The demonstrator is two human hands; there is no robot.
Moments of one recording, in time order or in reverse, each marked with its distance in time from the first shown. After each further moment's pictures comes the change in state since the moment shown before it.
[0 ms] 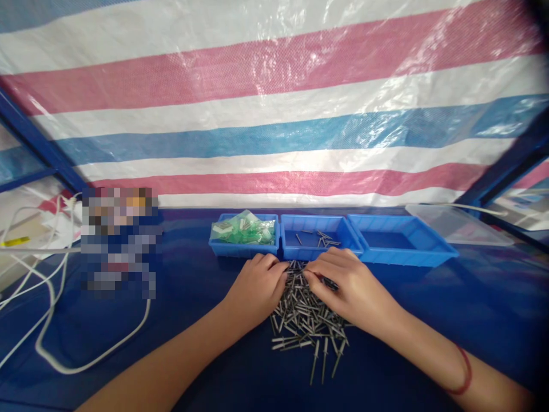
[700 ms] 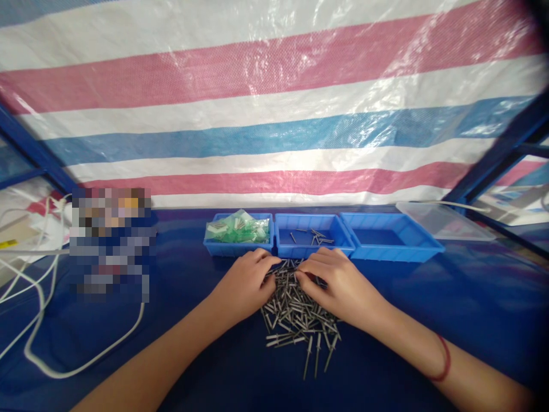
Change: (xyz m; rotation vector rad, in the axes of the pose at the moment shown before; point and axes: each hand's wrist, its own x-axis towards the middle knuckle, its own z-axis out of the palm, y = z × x) left_hand 0.001 -0.008 -0.010 -0.108 -0.004 0.015; right_hand 0.000 0.001 0.005 -0.003 -0.061 0.026
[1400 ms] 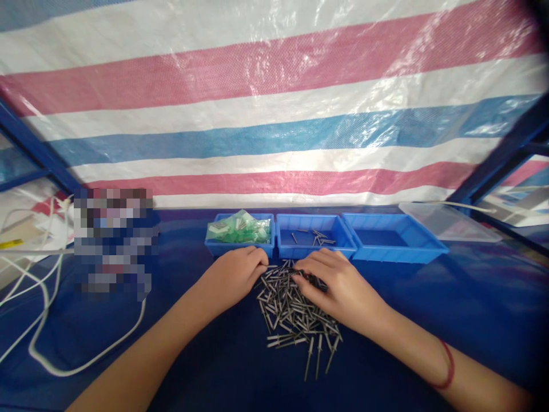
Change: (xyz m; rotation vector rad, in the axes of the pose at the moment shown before) left_hand -0.001 -0.009 -0.032 -0.002 -0.113 -0.029; right_hand -0.002 -0.005 0.000 0.079 0.059 -0.014
